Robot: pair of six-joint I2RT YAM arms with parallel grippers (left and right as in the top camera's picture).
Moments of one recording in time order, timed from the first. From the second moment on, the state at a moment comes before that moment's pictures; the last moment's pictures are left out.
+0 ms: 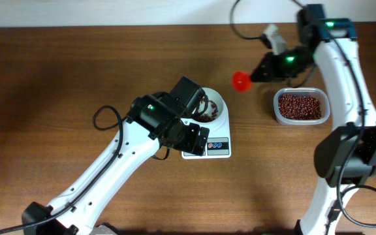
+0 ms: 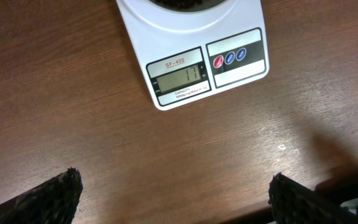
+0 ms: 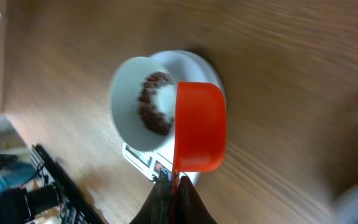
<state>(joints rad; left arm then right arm) -0.63 1.55 1.46 -1.24 0.03 -0.34 -0.01 2.10 2.08 -1.42 -0.67 -0.25</state>
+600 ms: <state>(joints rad) -0.63 1.55 1.46 -1.24 0.03 -0.34 -0.21 2.10 1.95 -1.45 -0.09 -0.06</state>
